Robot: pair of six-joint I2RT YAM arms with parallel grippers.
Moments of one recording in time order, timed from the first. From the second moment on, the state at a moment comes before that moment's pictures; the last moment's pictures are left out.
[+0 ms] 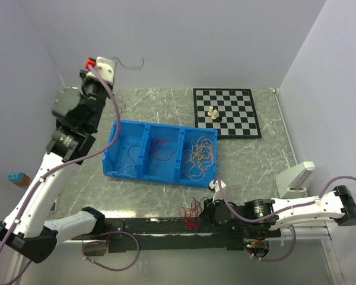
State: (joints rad) left arm -0.47 1.08 1.35 -0.01 -0.28 0.42; right arm 1.59 0.61 0.31 -0.54 0.48 0.96
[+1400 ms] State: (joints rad) left arm -0.46 0.97 0.82 0.00 -0.30 0.34; right arm 1.59 0.58 0.31 -0.54 0.48 0.96
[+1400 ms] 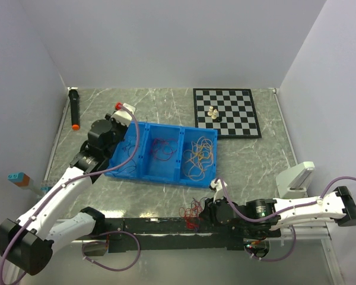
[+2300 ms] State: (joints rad) left arm -0.33 1.32 0.93 -0.26 -0.39 -0.04; right arm 1.59 0.58 0.31 -0.54 0.48 0.96
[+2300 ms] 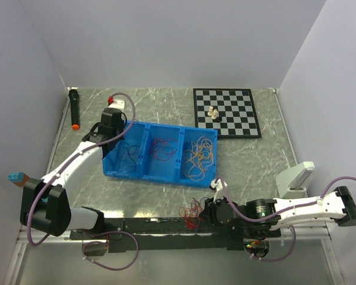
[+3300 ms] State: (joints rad) left arm -0.37 1.26 0.82 -0.28 -0.27 0.02; right arm 1.59 0.61 0.31 -0.54 0.48 0.96
